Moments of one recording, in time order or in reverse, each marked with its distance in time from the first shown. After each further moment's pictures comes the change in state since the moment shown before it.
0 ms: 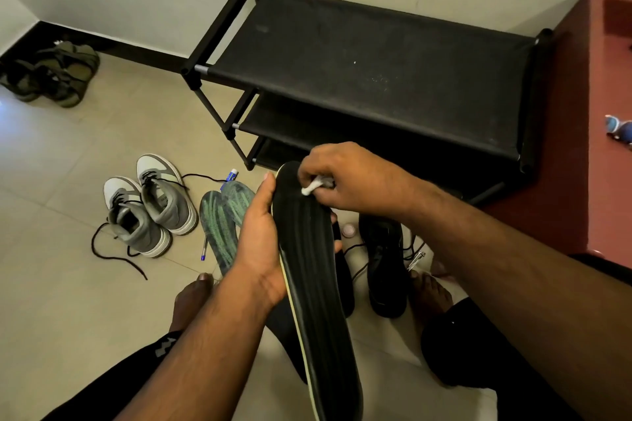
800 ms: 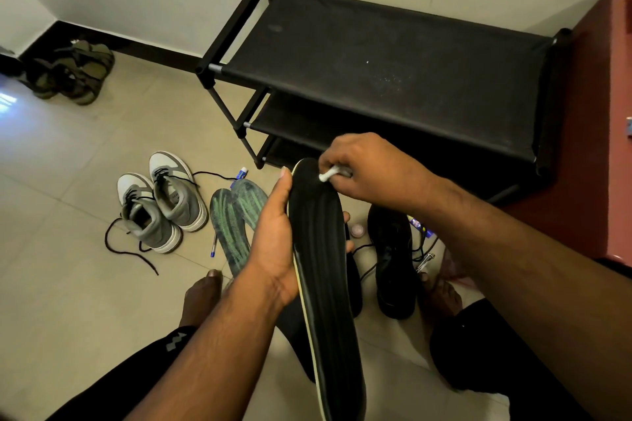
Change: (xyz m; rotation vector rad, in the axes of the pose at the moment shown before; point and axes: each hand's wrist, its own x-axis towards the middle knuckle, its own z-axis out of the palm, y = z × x) left_hand -0.002 -0.001 -0.001 0.088 0.001 0.010; right_hand 0.002 0.009 -0.001 -0.064 0.066 0.064
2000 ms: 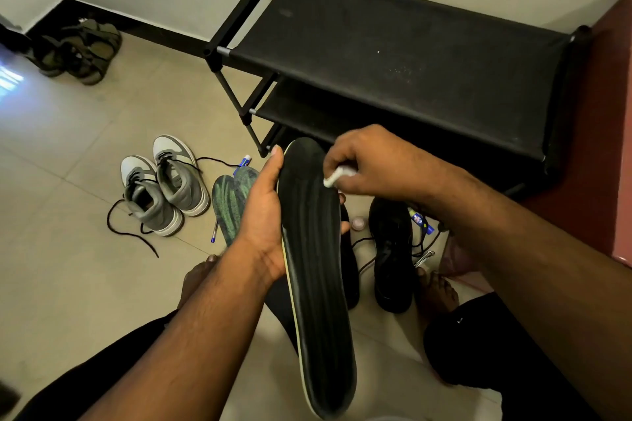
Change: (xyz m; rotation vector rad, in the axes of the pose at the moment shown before) left_hand 0.009 0.010 -0.011 -0.079 -0.041 -0.017; right_hand -0.002 -0.005 -0.006 0.138 -0.176 0.042
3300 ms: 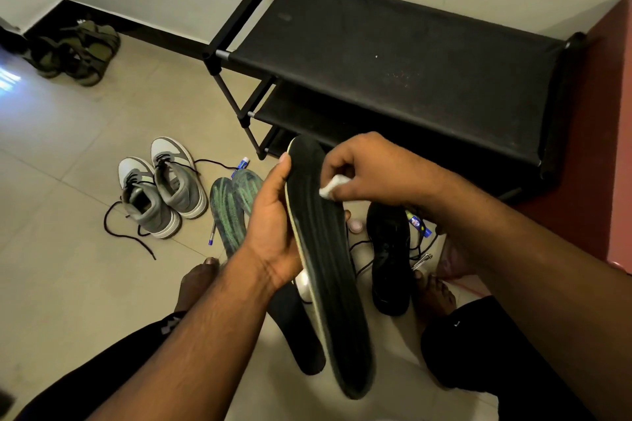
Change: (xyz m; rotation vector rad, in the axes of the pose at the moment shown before) left_hand 0.000 -0.007 0.008 -0.095 -0.122 0.061; right_hand -0.003 -0.003 -0.002 0.157 -0.057 0.071
